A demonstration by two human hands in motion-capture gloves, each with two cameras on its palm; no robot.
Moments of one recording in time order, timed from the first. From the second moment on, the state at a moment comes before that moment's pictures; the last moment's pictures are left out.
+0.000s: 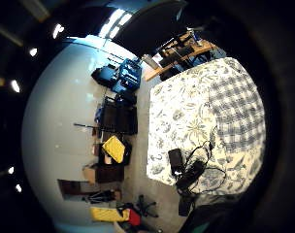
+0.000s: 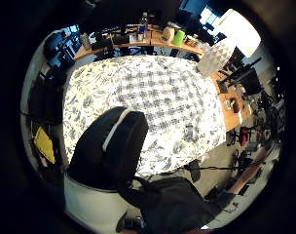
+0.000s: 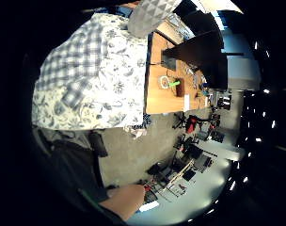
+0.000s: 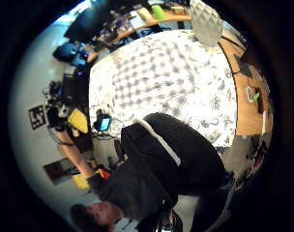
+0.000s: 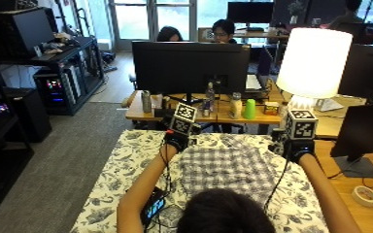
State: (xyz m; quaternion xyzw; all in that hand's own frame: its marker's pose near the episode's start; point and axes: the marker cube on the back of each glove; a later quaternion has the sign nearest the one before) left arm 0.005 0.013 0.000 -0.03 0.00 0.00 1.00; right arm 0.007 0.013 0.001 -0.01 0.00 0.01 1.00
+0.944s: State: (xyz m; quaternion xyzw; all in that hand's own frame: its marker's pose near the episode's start) left arm 0.103 0.037 0.175 -0.23 0.18 0.11 0.95; right arm 0.010 -0.040 0.119 -0.08 0.03 -0.01 1.00
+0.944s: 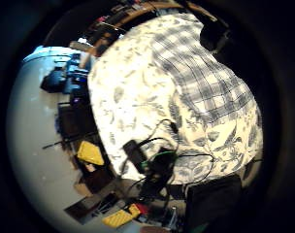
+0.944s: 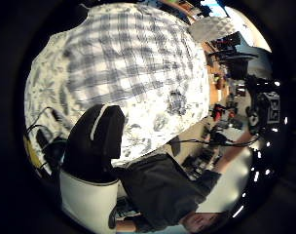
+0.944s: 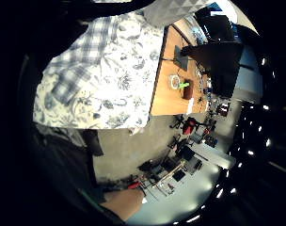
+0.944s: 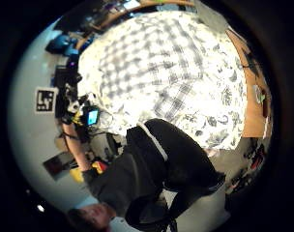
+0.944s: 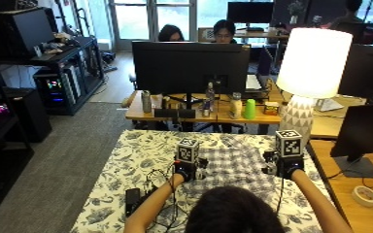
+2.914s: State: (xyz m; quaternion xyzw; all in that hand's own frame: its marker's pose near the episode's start) left arm 0.163 0.066 0.151 -0.21 0.14 0.17 0.95; right arm -0.084 -0.053 0.272 -0.06 0.03 -0.03 1.00
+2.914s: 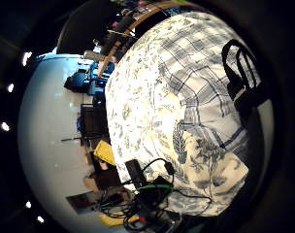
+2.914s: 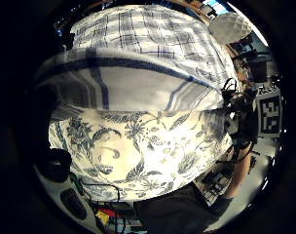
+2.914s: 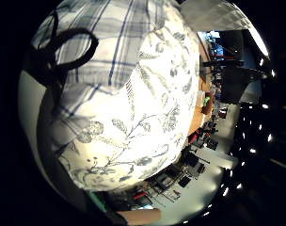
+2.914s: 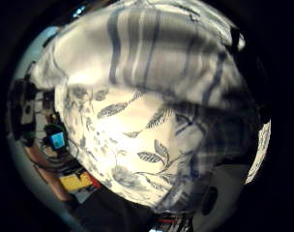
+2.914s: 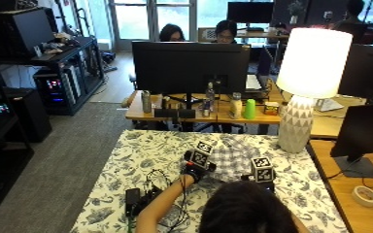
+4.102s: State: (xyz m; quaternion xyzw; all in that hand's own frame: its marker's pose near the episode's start) left arm 0.115 -0.035 0.188 -0.39 -0.02 0.06 0.92; right arm -0.106 -0.240 0.190 -0.09 0.17 -0.02 0.98
